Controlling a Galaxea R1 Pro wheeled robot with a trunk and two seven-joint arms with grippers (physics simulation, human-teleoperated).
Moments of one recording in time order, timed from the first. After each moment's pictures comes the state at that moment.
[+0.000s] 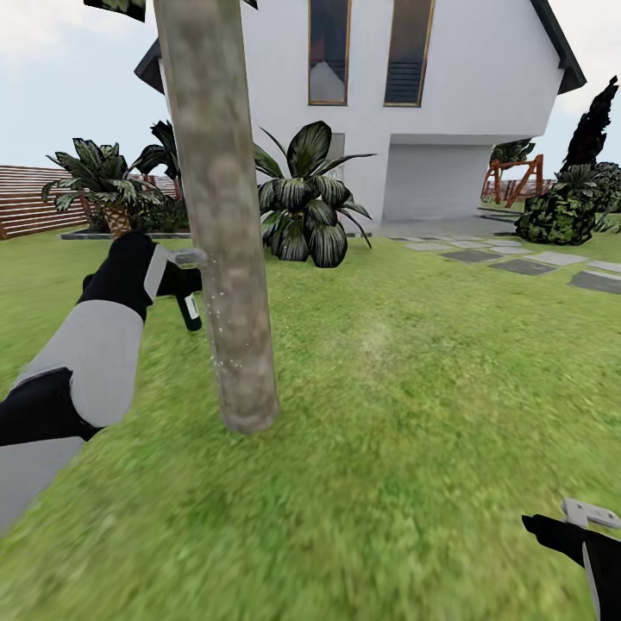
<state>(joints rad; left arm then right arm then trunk) -1.51 0.01 0.32 -0.56 -0.25 0.99 -0.03 -0.40 -0.19 -0.71 -0.93 0.36 0.50 0.29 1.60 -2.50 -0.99</state>
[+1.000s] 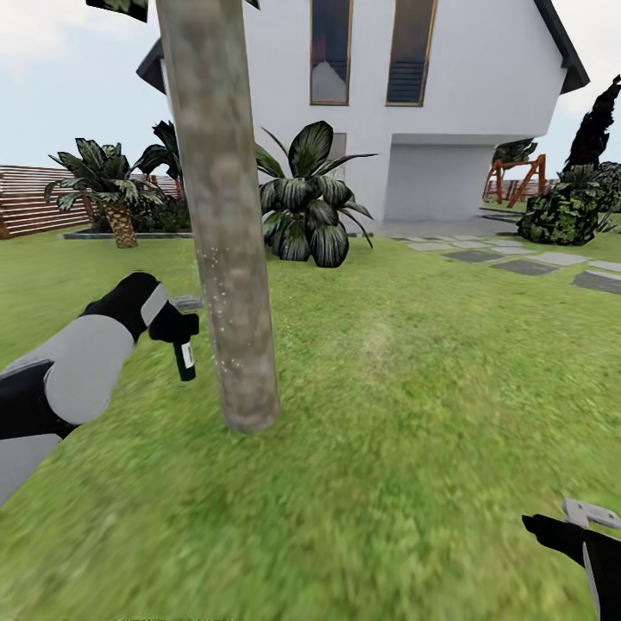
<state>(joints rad) -1.51 0.10 0.31 -0.23 -0.25 0.98 -0.03 -0.40 -0.19 -0.71 -0.93 0.36 0.50 0.29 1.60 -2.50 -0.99</state>
